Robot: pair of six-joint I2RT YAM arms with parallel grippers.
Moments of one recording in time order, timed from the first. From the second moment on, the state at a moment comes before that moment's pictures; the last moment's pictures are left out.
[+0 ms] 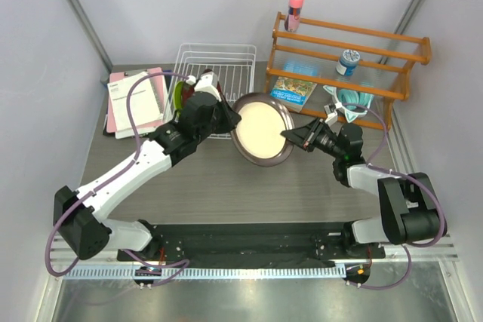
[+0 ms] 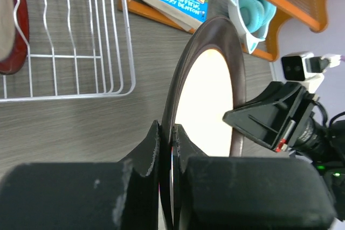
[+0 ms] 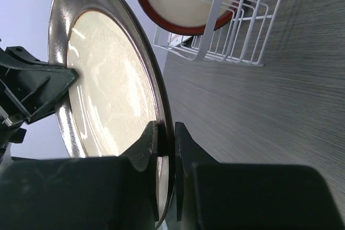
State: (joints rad) left arm -0.73 1.32 1.18 -0.29 -0.18 -0.70; right arm 0.15 1.37 0.43 0.84 -0.75 1.11
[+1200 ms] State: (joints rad) left arm -0.75 1.05 0.99 -0.29 -0.65 -0.58; right arm -0.02 0.97 0.48 -0.19 -0.36 0.69
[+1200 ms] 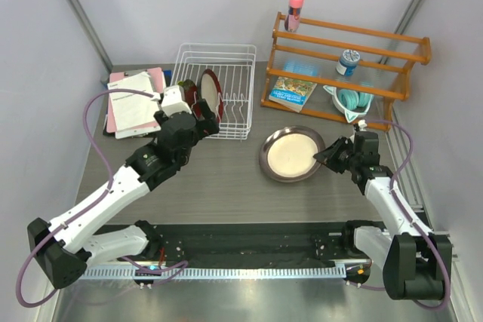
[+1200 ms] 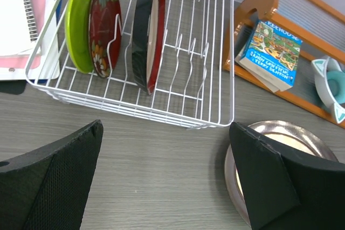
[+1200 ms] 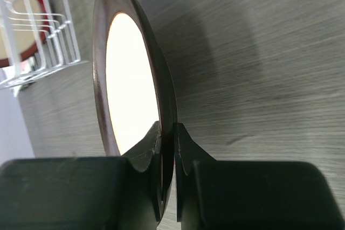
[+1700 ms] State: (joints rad) left arm -0.75 1.10 0.98 -0.35 -0.69 -0.61; right arm -0.04 1.08 0.48 -0.18 -0.34 0.67
